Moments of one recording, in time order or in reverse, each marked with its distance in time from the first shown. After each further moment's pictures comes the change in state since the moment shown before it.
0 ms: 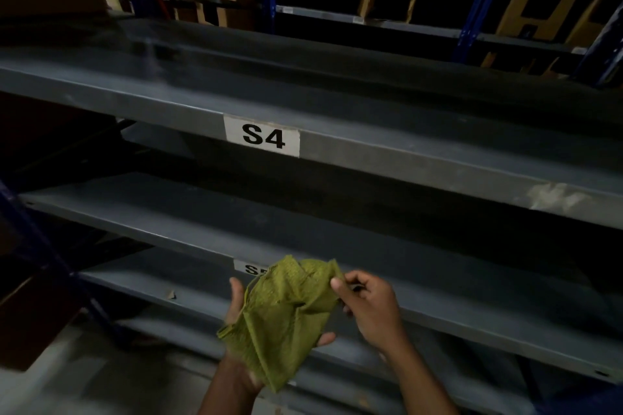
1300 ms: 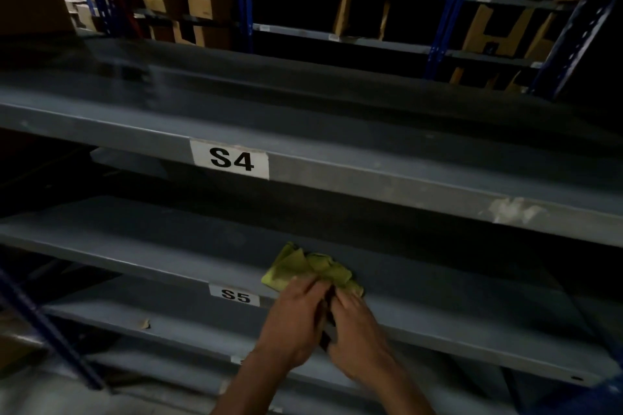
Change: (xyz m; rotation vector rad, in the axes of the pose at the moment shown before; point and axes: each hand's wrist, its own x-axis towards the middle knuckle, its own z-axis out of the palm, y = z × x) left_hand 0.077 -0.014 0.019 2.213 0.259 0.538; right_hand 0.016 0.045 -0.021 -0.930 -0.225 -0.197
